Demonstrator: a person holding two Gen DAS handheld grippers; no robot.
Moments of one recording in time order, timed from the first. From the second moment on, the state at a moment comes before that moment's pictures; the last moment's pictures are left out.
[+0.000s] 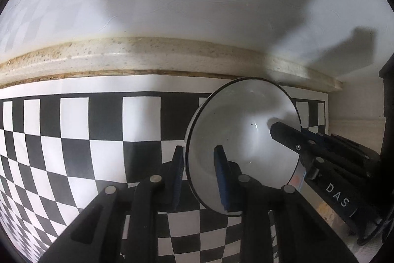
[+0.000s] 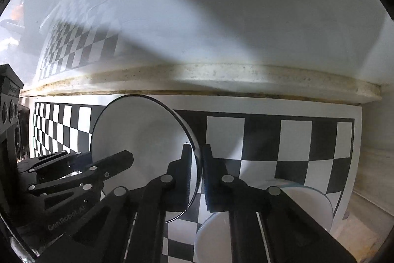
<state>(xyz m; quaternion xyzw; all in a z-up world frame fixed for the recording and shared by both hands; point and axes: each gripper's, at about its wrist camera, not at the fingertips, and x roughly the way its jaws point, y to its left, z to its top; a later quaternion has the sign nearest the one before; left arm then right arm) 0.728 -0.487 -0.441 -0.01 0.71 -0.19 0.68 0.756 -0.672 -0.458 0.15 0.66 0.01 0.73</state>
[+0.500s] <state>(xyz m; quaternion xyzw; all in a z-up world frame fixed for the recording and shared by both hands) 0.695 -0.486 -0.416 0.01 0.69 -0.19 0.70 0.722 -0.643 -0.433 0.17 0.65 0.02 0.74</state>
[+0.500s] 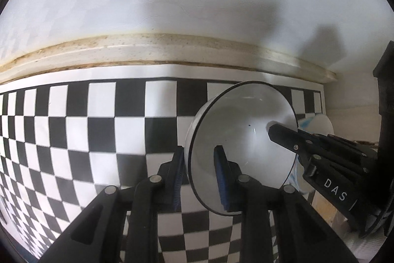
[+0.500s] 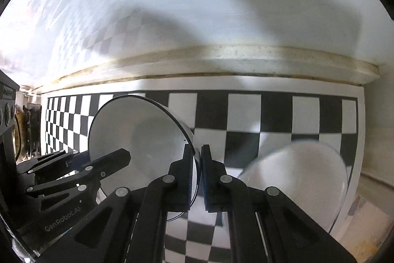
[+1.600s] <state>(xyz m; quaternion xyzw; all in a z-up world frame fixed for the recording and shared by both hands) 0.510 -0.440 -0.331 0.10 0.67 -0.29 0.68 0.440 -0.593 -0.355 0.26 0.63 -0.04 0.73</state>
